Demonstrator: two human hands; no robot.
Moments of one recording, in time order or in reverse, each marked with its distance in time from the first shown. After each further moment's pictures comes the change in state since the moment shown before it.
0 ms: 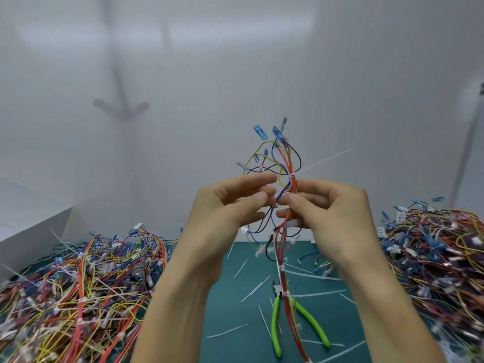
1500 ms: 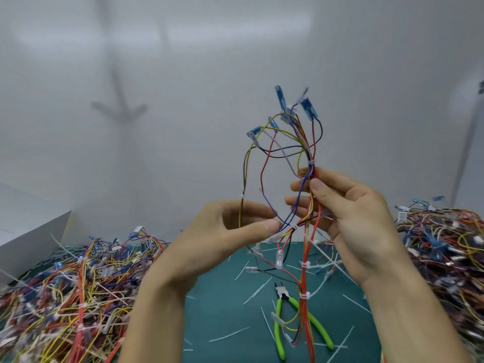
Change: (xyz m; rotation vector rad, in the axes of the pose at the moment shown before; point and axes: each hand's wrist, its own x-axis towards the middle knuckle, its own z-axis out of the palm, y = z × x) left_hand -0.002 -0.004 -0.026 0.244 -0.299 -0.109; right_hand 0.008 0.007 -0.011 0.418 -0.010 0.073
